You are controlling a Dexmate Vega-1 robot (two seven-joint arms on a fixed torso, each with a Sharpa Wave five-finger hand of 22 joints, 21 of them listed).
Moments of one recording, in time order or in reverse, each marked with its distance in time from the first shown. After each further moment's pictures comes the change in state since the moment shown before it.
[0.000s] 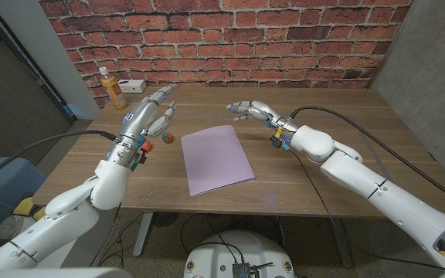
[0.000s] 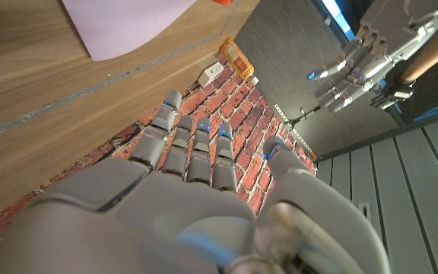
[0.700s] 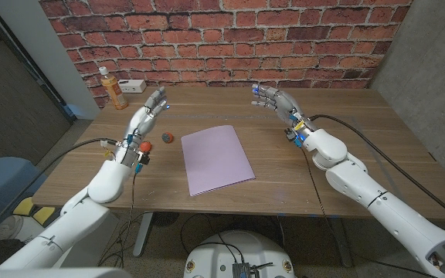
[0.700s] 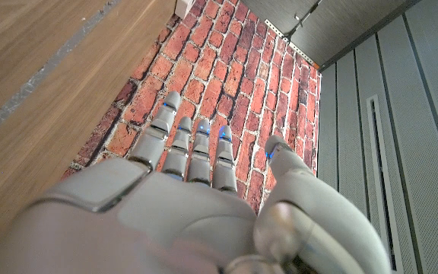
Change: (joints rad) left arm -0.145 -0.112 0.080 0.285 -0.644 -0.311 -0.360; left_hand -0.086 -0.051 -0.069 0.047 0.009 -0.155 0.014 0.000 -0.006 -0.130 -0.007 -0.003 -0.014 -0.110 0.007 -0.008 -0.018 -0.045 -0.023 -0.037 -0.005; right arm -0.085 0.086 0.131 0.127 0.265 0.197 -0.041; right_hand 0.002 -0.014 -0.027 -0.027 0.000 -0.021 0.003 0.008 0.000 -0.014 0.015 0.016 -0.002 0.002 0.007 0.008 -0.008 0.004 0.018 0.008 0.000
